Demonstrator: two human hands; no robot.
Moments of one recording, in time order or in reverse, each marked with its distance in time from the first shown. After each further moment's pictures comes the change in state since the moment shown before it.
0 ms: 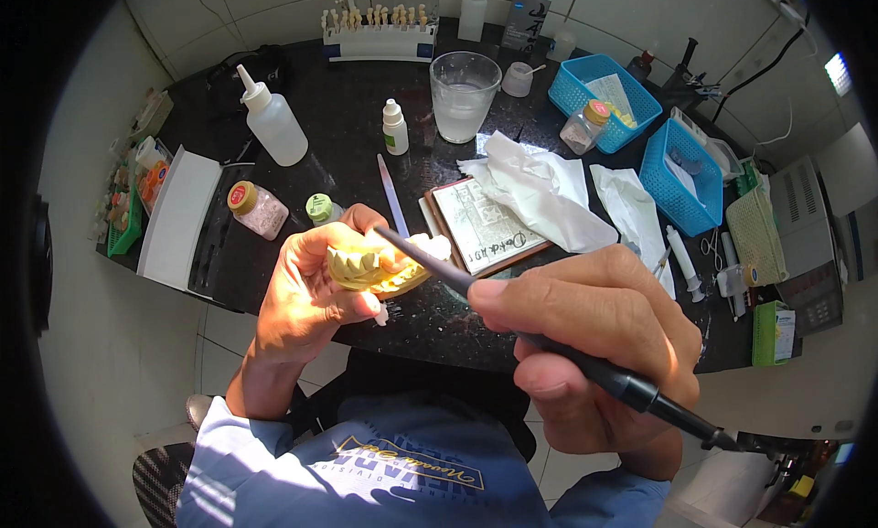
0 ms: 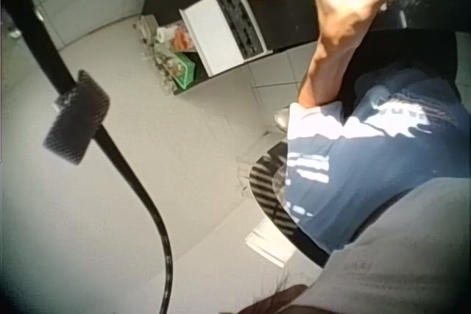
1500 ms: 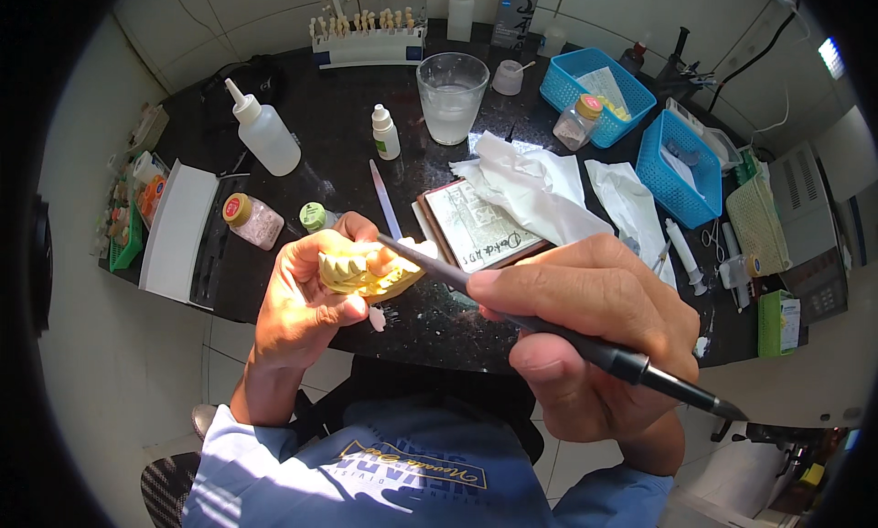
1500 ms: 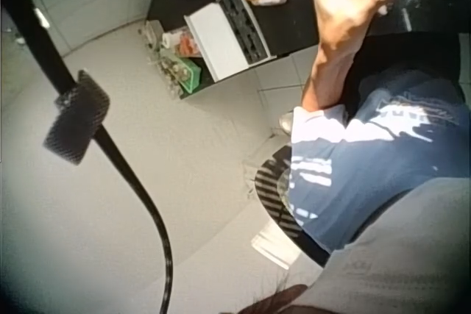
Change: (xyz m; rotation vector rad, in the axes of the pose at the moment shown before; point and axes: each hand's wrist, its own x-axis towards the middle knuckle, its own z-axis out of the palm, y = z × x) left_hand 0.000 -0.004 -0.011 -0.075 -0.114 -0.006; right_hand -0.001 0.003 0.004 -0.081 0.090 0.055
